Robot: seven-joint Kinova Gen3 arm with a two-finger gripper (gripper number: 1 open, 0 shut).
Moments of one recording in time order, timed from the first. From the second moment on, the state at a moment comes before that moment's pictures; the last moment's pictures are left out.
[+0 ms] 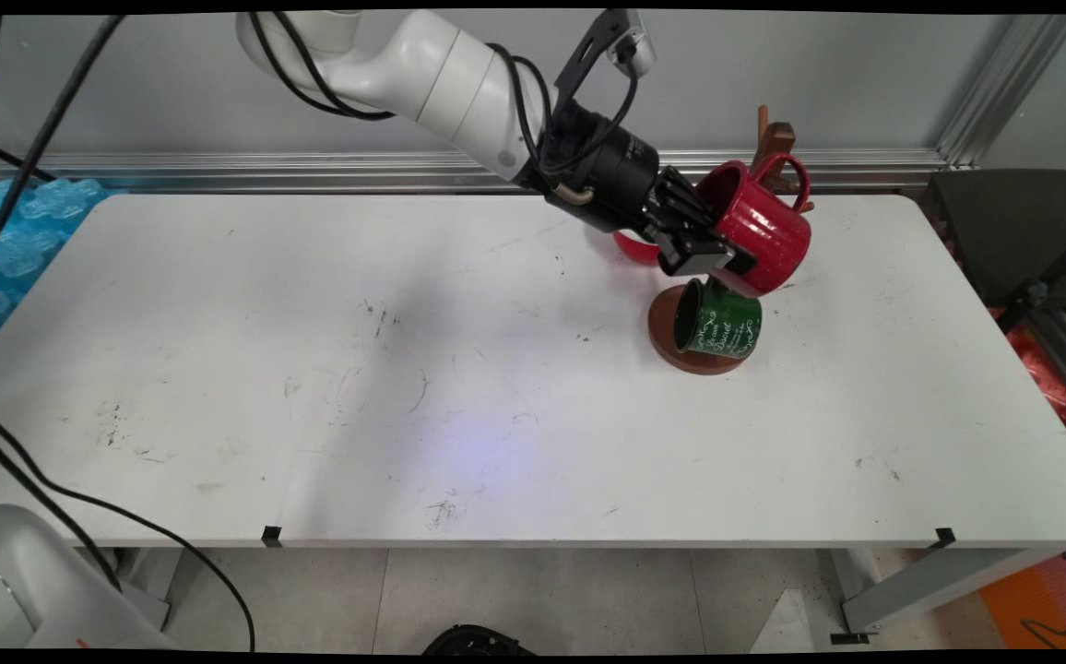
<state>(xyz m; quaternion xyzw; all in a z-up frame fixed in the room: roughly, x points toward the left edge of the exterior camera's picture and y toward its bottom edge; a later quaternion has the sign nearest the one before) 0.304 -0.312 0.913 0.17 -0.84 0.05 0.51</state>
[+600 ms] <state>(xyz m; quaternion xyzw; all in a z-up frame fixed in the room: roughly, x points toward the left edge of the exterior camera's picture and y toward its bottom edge) 0.318 -0.295 0.918 0.16 -0.86 0.04 0.49</state>
